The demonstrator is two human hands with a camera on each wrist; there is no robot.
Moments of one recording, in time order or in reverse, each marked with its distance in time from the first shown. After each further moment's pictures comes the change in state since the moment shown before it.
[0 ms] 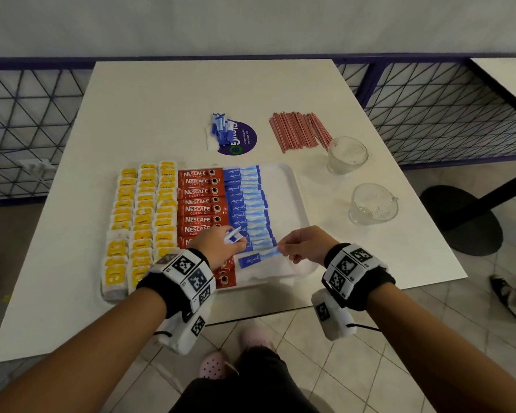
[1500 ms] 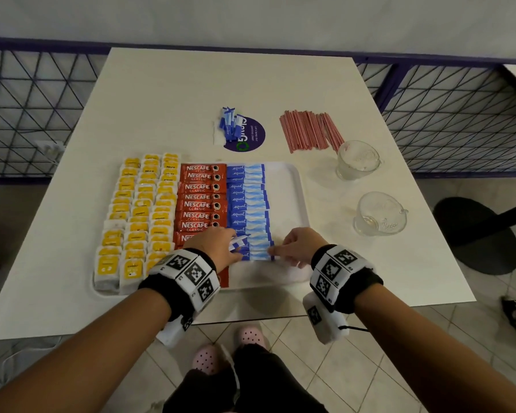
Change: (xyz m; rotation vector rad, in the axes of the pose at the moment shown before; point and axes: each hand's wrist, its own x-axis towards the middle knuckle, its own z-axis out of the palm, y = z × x) left_hand 0.003 0.014 0.004 0.378 -0.076 0.014; right_hand 0.015 -0.013 -0.001 -0.284 -0.029 0.117
